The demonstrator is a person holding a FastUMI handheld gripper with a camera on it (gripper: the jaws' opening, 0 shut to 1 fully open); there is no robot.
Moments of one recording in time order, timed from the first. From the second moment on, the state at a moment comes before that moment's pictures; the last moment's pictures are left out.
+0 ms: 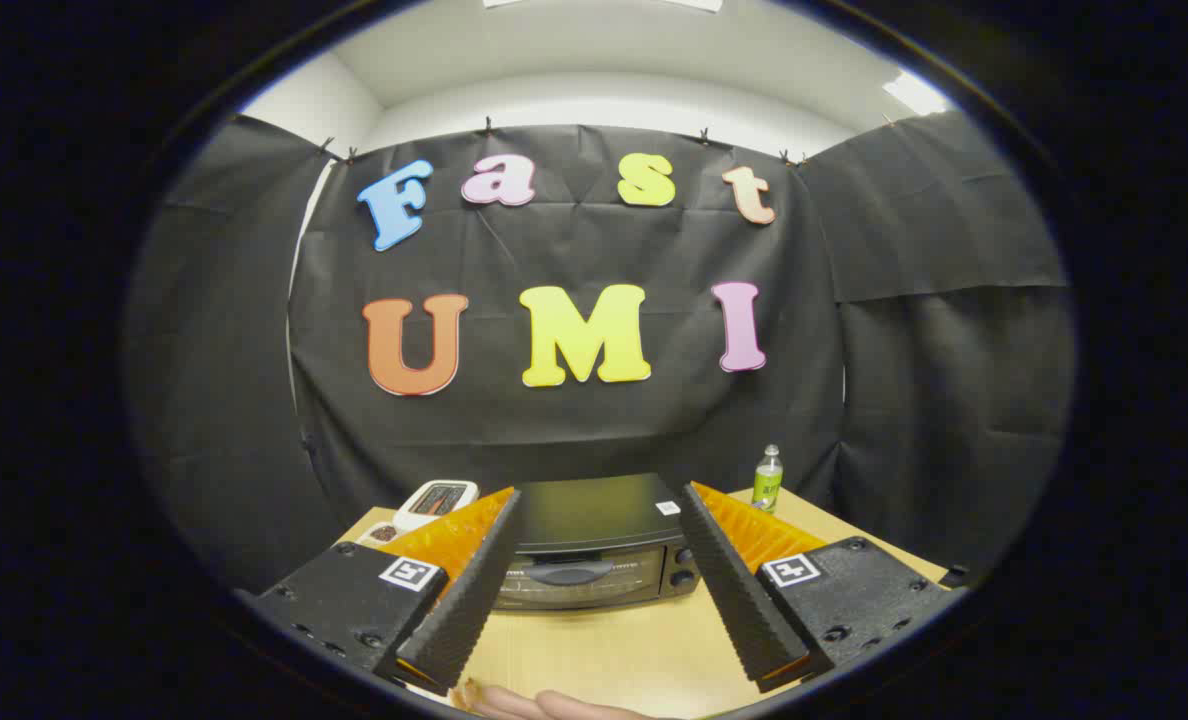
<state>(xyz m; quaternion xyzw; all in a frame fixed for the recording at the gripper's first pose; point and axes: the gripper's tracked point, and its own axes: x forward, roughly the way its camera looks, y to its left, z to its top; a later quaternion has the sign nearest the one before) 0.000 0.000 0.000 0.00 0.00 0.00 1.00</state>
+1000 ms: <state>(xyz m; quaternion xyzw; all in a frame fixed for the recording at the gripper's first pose) 0.071 -0.002 -0.029 -0.05 -0.01 -0.01 1.00</state>
